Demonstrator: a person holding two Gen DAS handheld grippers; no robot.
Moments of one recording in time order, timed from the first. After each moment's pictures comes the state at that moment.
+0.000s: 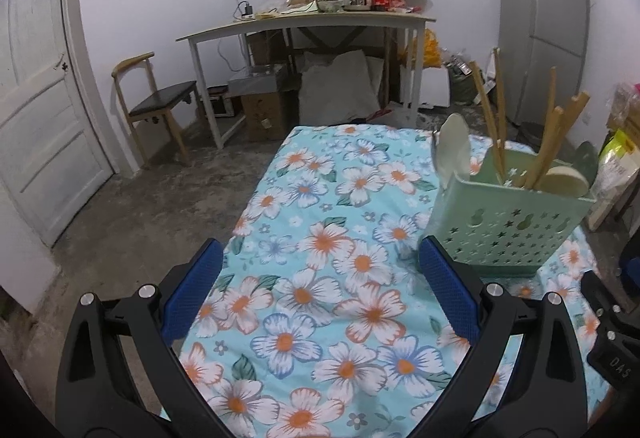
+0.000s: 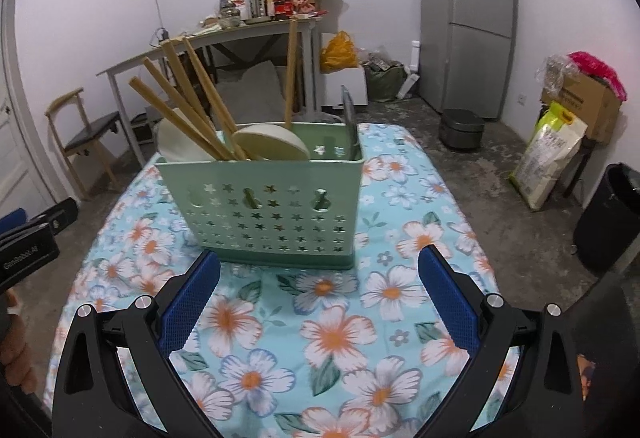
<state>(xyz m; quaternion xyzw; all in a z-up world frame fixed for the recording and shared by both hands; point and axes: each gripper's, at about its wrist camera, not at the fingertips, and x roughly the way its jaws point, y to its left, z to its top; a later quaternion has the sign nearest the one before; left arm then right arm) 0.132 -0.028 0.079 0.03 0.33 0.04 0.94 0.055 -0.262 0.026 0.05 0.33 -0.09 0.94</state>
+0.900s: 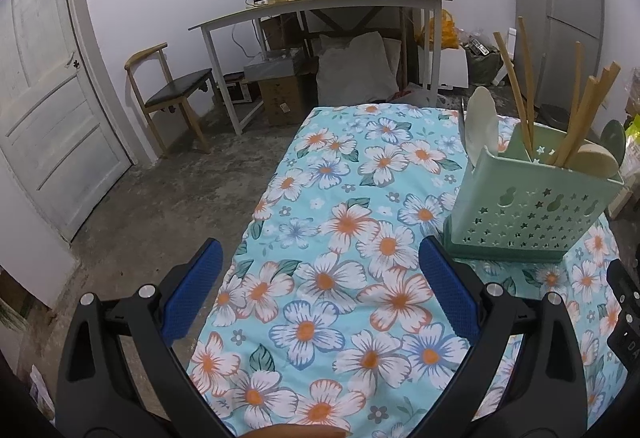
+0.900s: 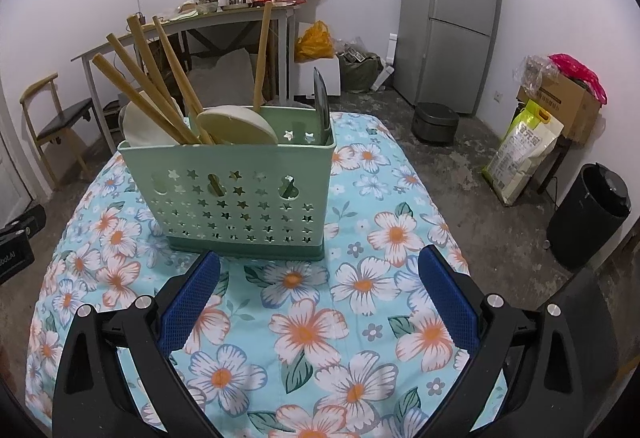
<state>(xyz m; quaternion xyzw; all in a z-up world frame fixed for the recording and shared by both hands) 0.135 -0.023 0.070 0.04 0.36 0.06 0.93 0.060 -0.266 0.017 0.03 0.35 -0.13 0.93</state>
